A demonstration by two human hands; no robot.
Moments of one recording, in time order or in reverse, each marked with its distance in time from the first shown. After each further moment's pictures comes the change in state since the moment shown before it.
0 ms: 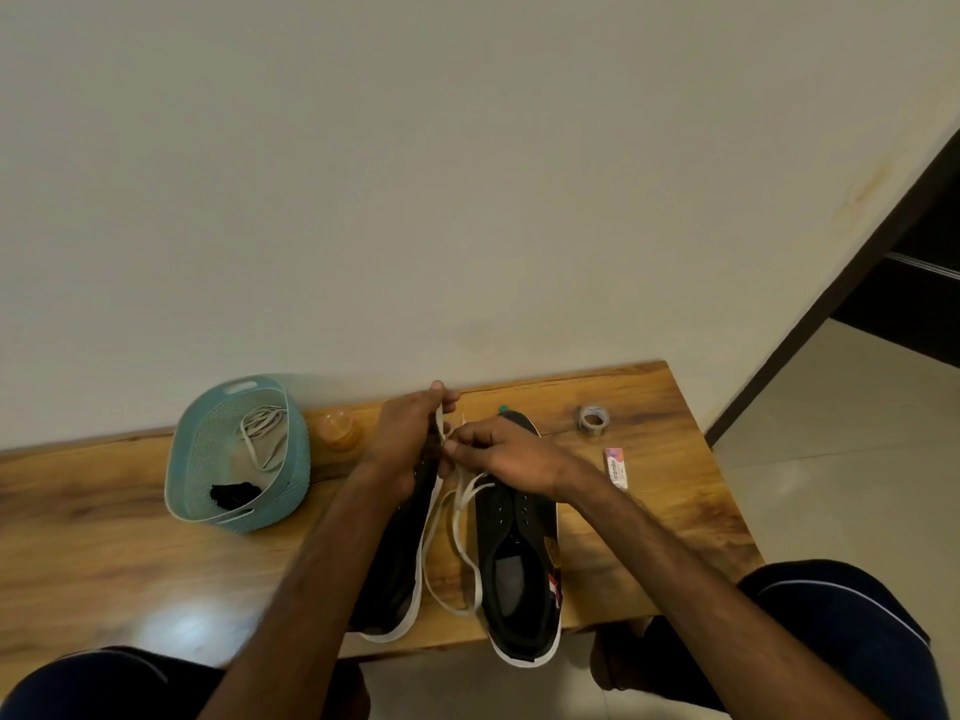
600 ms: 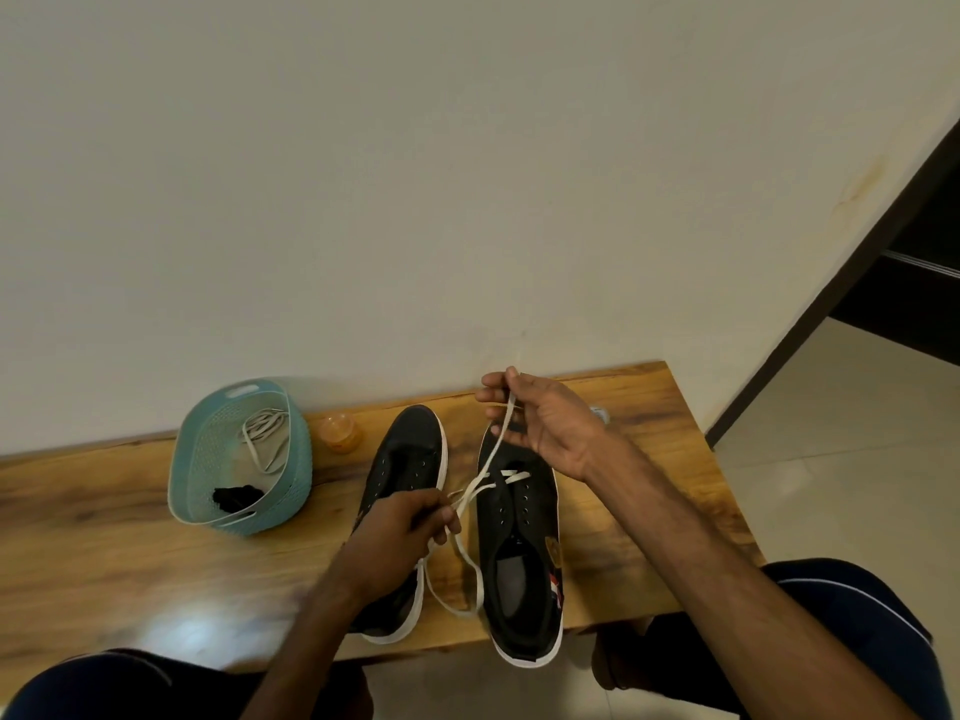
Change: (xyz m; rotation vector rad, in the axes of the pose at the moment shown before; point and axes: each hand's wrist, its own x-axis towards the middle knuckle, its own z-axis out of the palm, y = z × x) left_hand -0.049 -0.065 -0.043 0.820 -0.291 0.217; right_hand -0.001 0.004 -0.031 0.813 0.309 0.169
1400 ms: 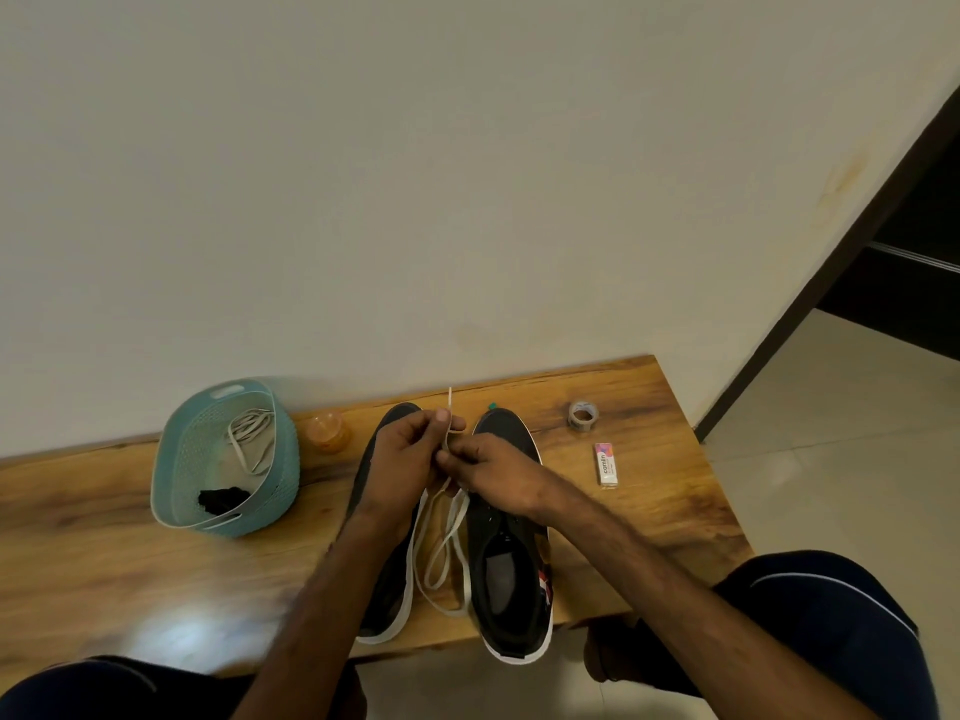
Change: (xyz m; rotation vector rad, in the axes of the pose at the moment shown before) left_hand 0.051 0.038 0.005 -0.805 0.331 0.036; right_hand -0.015 0.042 0.025 -0.824 -0.212 -0.140
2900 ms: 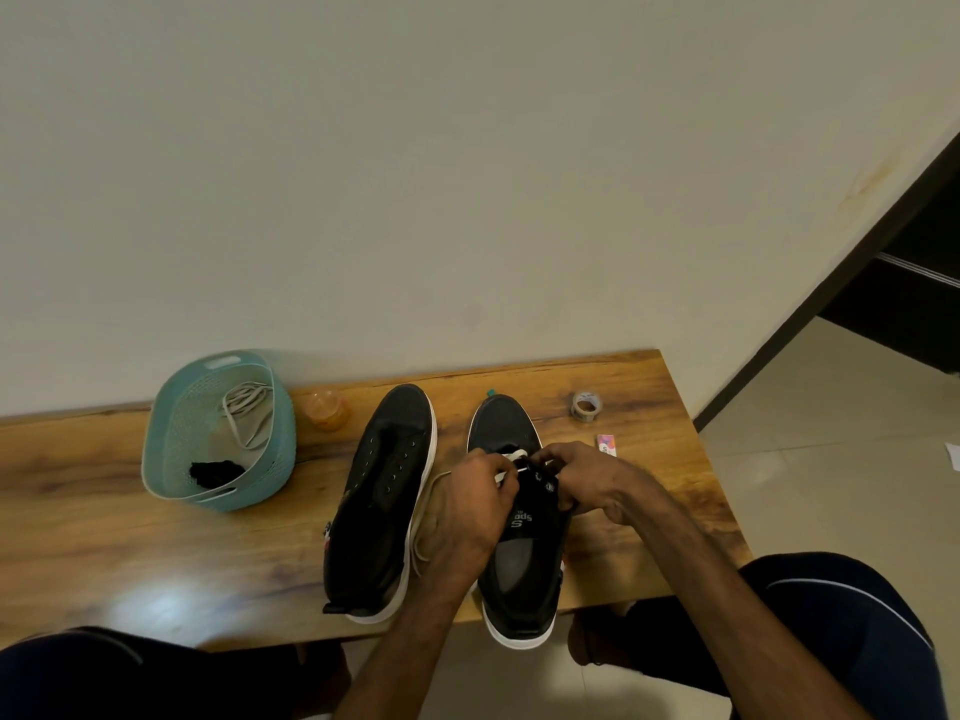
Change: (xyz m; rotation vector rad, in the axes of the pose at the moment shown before) left_hand -0.002 -0.082 0.055 0.868 0.021 0.121; right_hand -0.031 0.047 -0.045 0.007 0.100 0.642
